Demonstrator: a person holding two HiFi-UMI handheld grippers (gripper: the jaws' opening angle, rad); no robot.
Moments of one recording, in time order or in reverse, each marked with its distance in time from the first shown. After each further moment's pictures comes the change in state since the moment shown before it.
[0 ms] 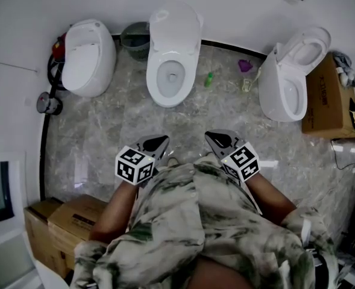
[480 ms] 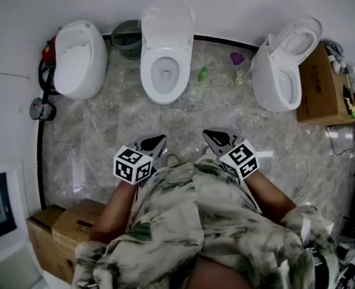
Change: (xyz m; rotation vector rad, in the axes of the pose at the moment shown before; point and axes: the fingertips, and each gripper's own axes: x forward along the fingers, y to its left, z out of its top) left arm -0.019 0.022 -0.016 0.003 0.017 -0.047; right arm 0.018 0.025 0.002 0.019 0.014 -0.049
